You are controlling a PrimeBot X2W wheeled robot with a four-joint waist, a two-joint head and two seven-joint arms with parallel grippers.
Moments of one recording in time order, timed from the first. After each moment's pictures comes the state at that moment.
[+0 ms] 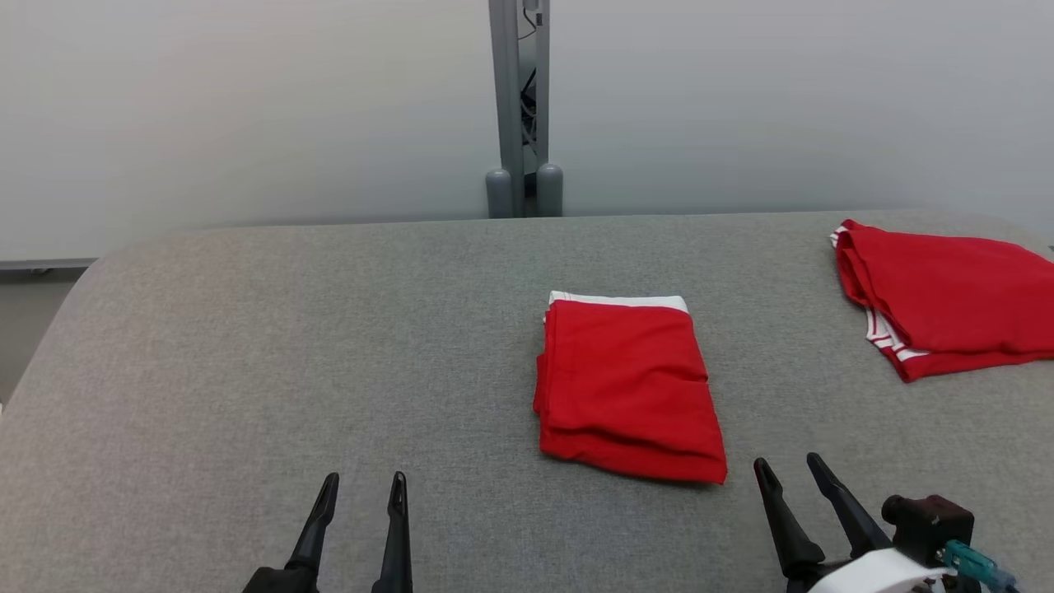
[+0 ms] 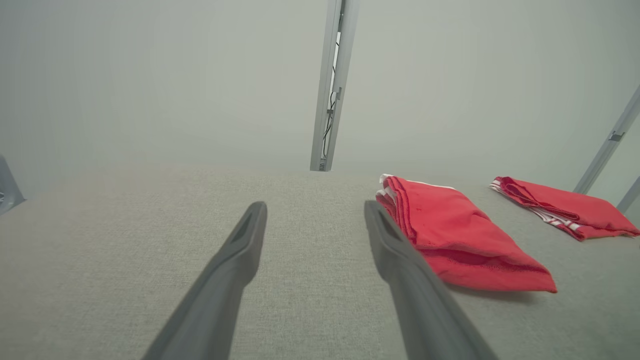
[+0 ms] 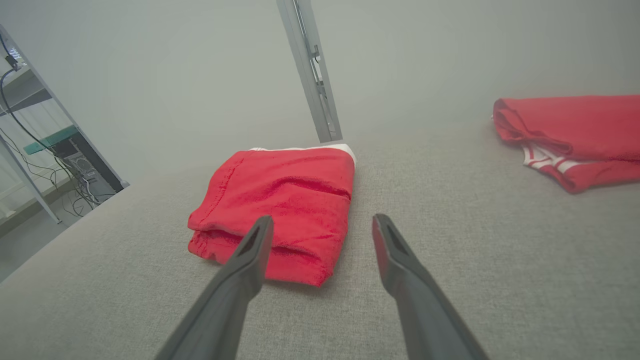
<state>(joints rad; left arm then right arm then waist) 0.16 0.05 -0.26 0.06 -0.26 0.16 -0.26 -0.02 -0.12 0.22 0.35 0.39 0.13 -0.26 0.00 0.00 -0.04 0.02</state>
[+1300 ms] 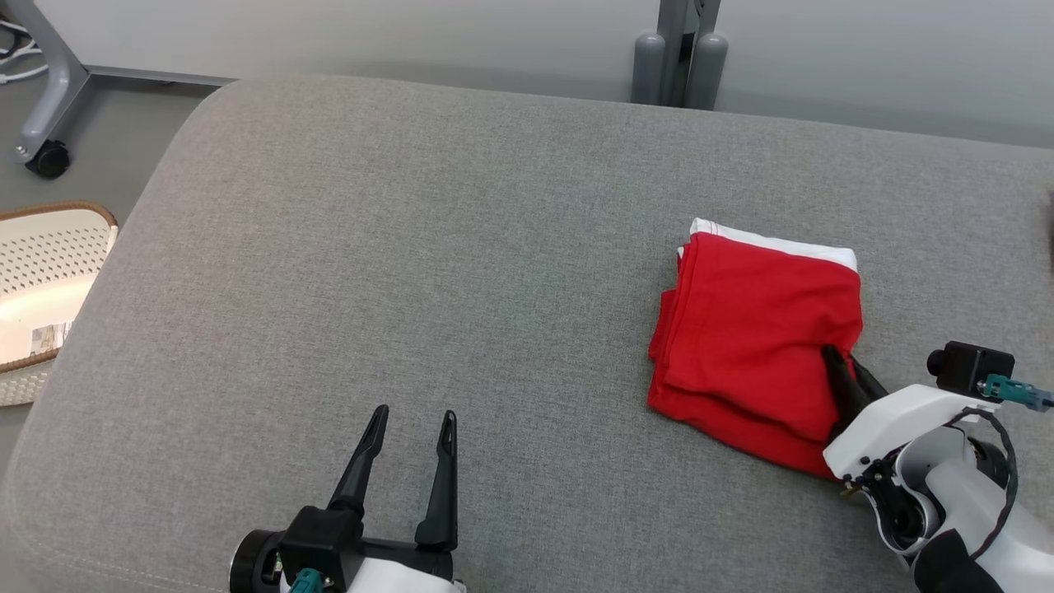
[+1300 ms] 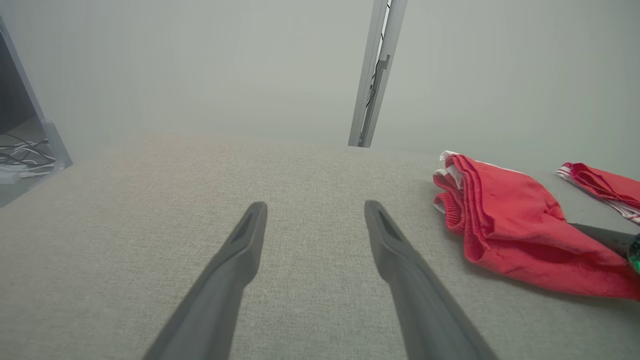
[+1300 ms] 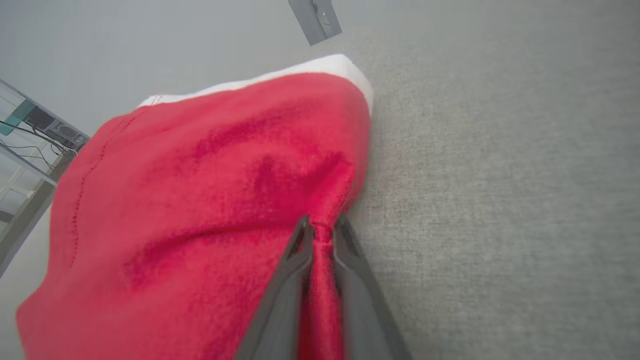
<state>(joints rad) 0.02 0.05 -0.37 0.06 -0.27 0.18 -0.26 -0.56 -0.25 0.55 0.93 0.99 0.13 -0.22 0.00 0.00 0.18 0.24</state>
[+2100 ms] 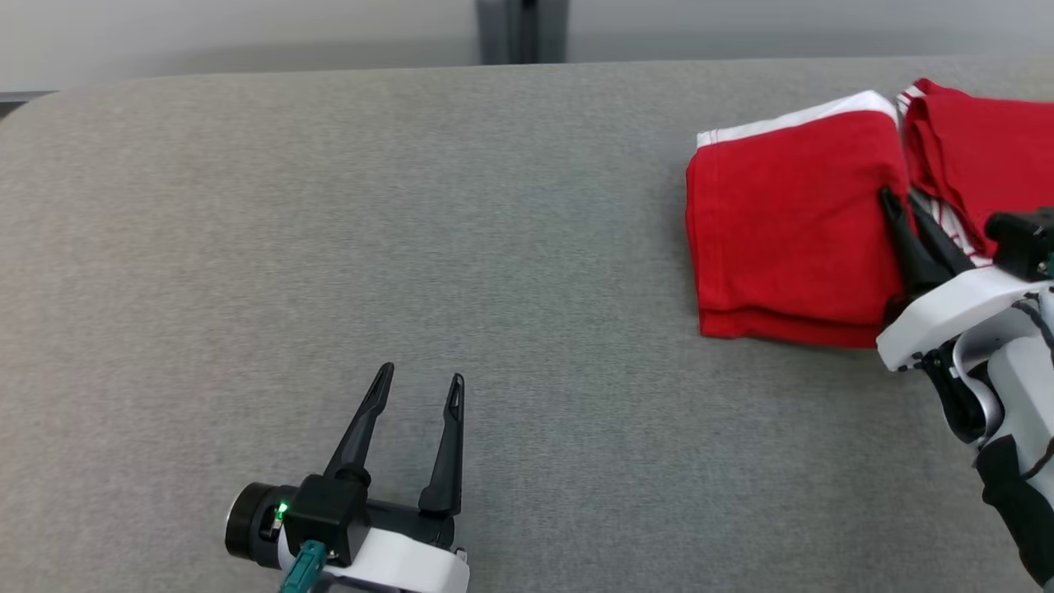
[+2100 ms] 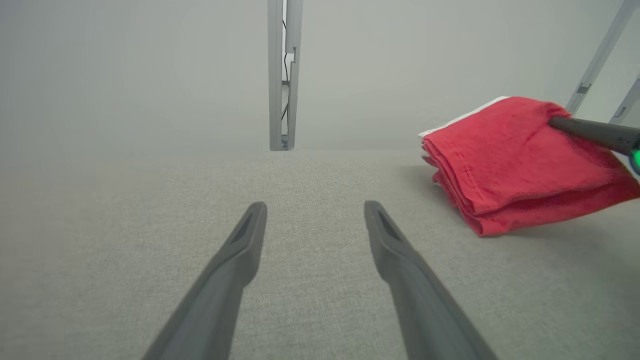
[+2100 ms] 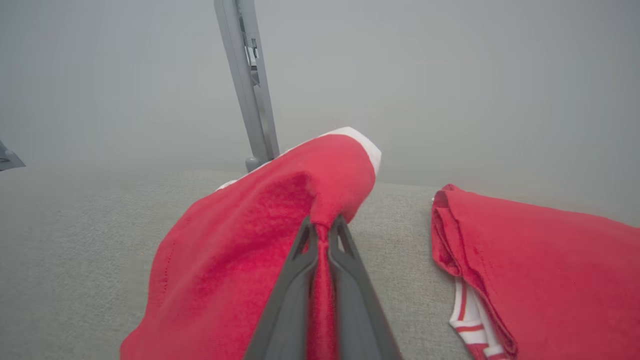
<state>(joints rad) -0.04 0.05 -0.36 0.05 -0.20 0.14 -0.26 -0.68 -0.34 0.40 0.74 0.53 0.13 -0.26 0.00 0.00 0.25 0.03</state>
